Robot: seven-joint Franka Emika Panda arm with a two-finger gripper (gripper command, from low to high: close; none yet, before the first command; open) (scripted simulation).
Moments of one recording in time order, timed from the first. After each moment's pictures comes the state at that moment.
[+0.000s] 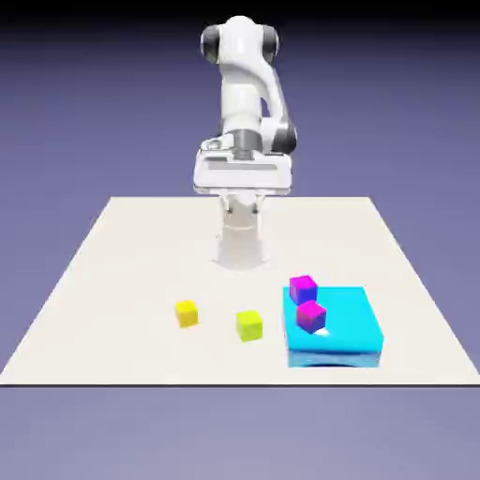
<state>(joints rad) 0.02 -0.53 -0.02 -2.79 -0.02 2.99 0.72</state>
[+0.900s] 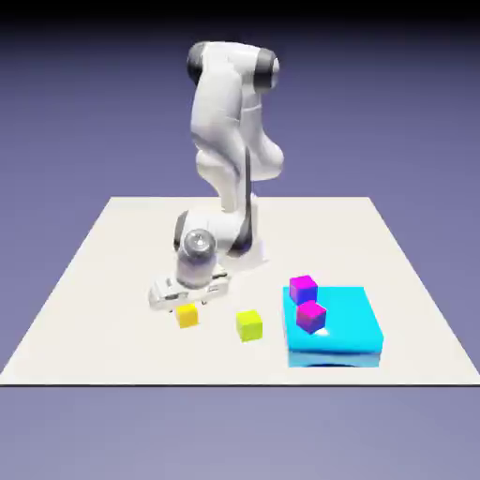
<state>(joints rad) 0.04 0.37 -0.32 -2.57 -0.33 2.49 0.42</state>
